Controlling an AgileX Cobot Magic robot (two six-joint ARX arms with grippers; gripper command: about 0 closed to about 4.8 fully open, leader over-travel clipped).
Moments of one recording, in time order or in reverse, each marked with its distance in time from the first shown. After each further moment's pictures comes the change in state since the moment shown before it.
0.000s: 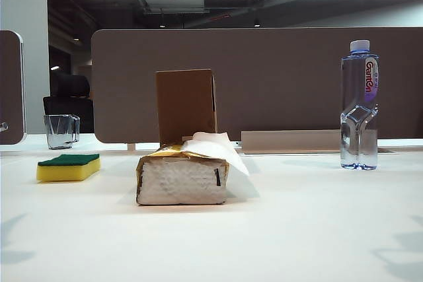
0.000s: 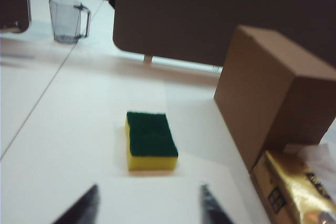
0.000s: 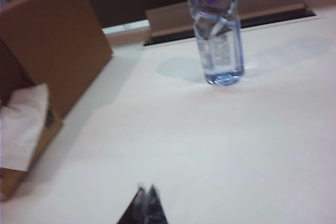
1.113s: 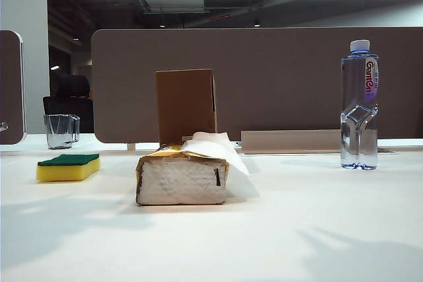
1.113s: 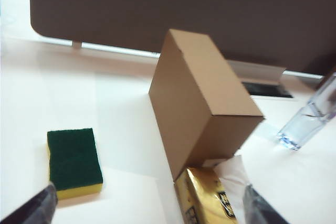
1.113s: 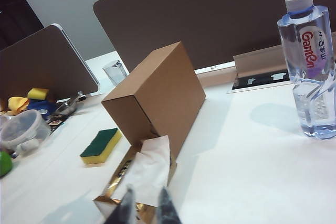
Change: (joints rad) left arm 0.000 0.611 0.557 -0.120 0.243 -0.065; right arm 0.000 0.072 0.432 -0.244 -0.215 0.179
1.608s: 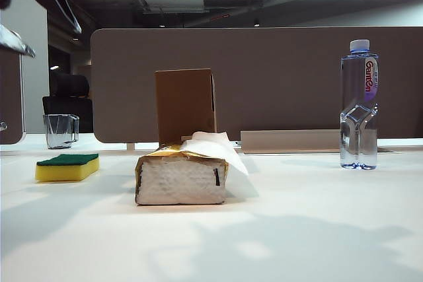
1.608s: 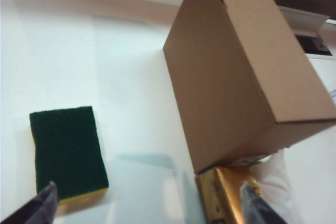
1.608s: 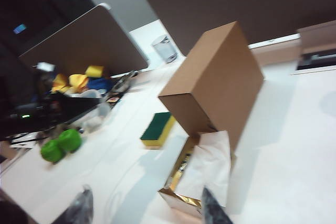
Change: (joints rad) left arm 0.025 0.562 0.260 0.007 0.066 0.042; right arm 0.000 0.390 0.293 -0.011 -0.222 0.051
